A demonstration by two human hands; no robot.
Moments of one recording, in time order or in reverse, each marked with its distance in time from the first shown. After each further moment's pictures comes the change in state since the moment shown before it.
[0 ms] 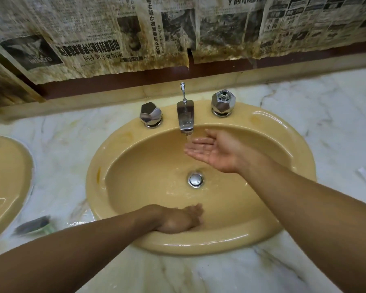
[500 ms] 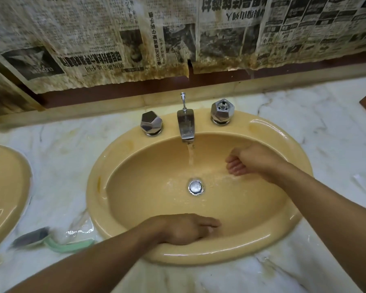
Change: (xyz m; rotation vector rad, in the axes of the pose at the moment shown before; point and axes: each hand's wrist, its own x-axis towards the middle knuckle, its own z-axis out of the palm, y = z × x) left_hand 0.002 -0.004 0.004 -0.213 0.125 0.103; right_hand -0.028 -0.020 -0.057 -0.895 0.394 -0.174
